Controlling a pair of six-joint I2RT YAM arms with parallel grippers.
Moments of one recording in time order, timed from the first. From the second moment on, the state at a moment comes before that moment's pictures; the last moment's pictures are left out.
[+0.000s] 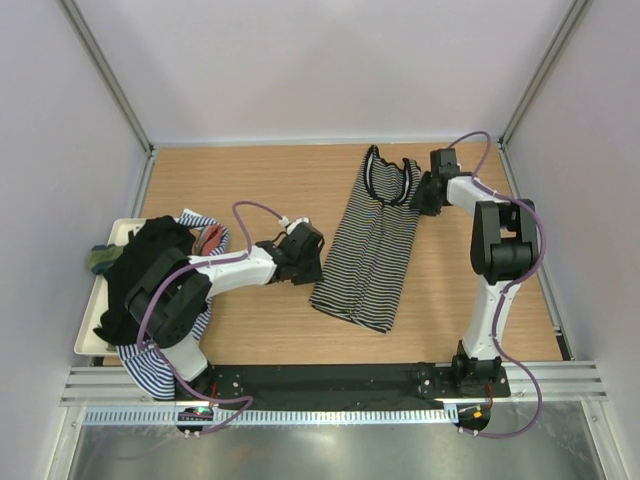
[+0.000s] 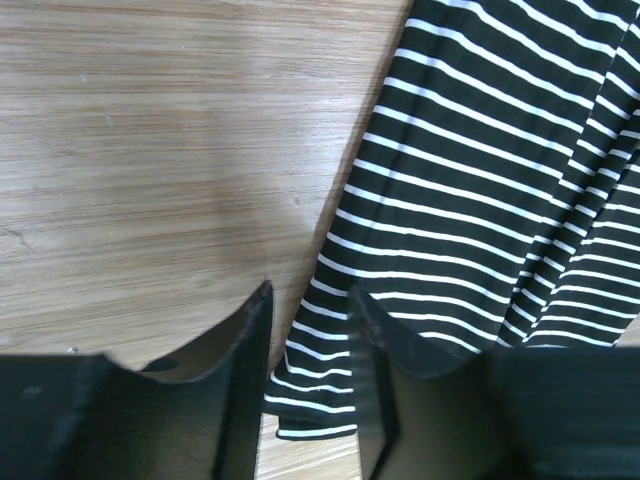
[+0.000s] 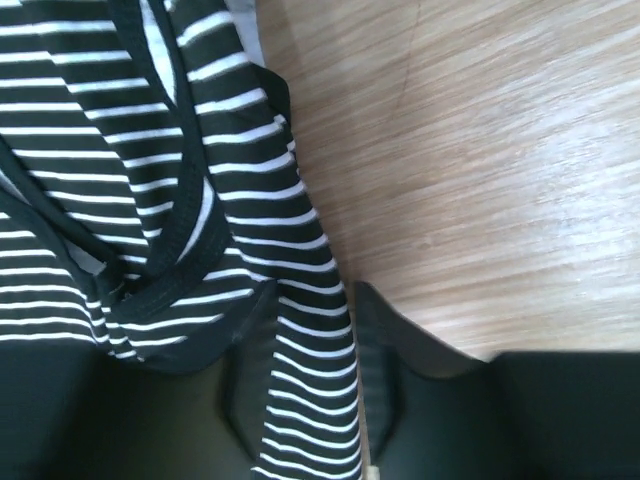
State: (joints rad) left arm -0.77 1.69 0.95 -0.25 -0.10 -0.84; right arm 0.05 2.04 1.43 -0.38 -0.02 0.50
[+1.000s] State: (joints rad) left arm -0.86 1.51 0.67 -0.06 -0.15 -0.99; right arm 0.17 2.24 1.77 -0.47 0.00 0.47
